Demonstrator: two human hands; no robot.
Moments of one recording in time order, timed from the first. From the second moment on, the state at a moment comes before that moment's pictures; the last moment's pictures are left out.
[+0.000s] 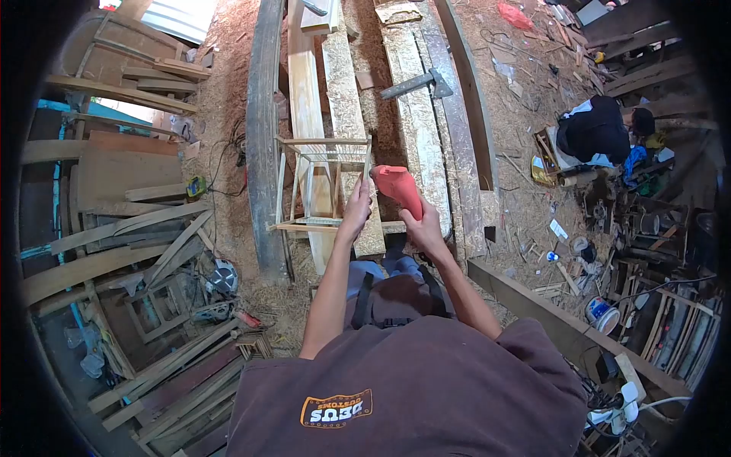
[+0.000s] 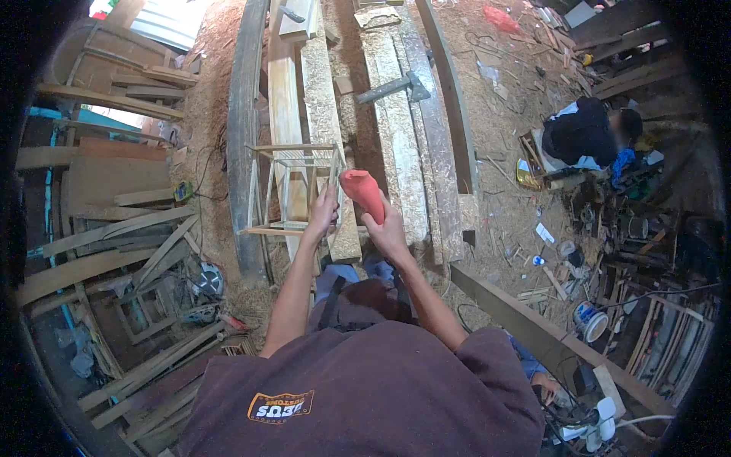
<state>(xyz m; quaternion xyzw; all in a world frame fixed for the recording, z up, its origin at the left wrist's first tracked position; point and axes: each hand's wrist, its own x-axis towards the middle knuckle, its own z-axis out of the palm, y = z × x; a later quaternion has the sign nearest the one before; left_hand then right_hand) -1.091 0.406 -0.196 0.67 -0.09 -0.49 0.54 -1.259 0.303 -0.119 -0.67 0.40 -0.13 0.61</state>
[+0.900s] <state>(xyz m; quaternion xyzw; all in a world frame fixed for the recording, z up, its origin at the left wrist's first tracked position) -1.077 0.425 -0.156 0.85 -0.27 -0.31 0.33 -1.228 0.270 -0.049 -0.66 0.37 0.05 0.65</state>
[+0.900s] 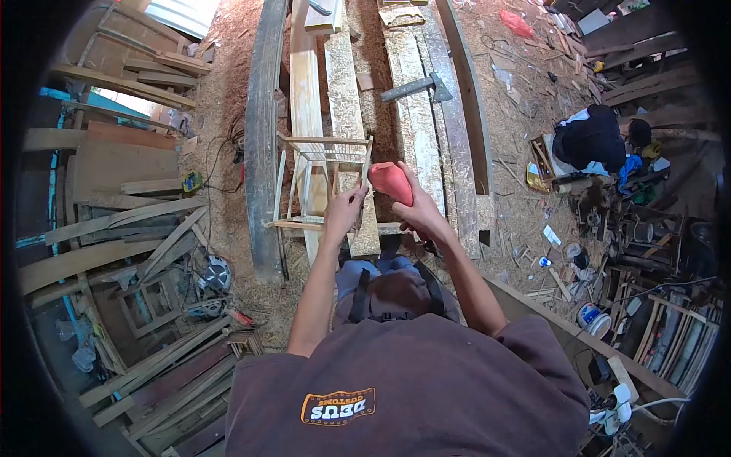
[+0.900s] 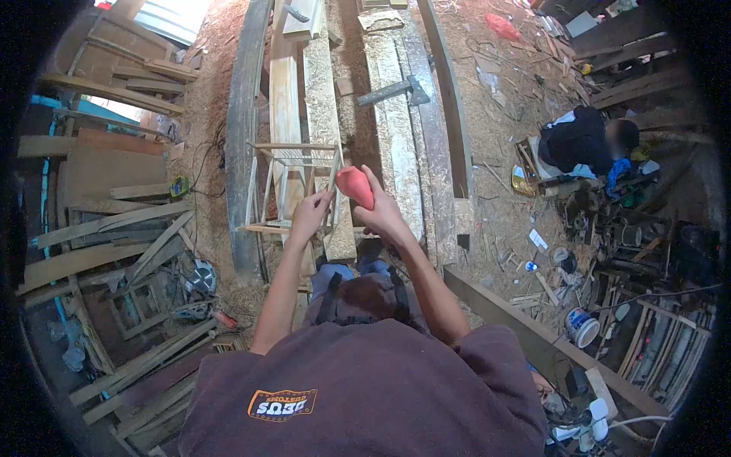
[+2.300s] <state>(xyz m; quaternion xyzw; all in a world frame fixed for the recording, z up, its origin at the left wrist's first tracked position) -1.095 0.421 -0.154 0.87 -0.28 -0.21 0.34 -1.238 0.271 -0.080 -0.64 0.39 -0.08 0.66</state>
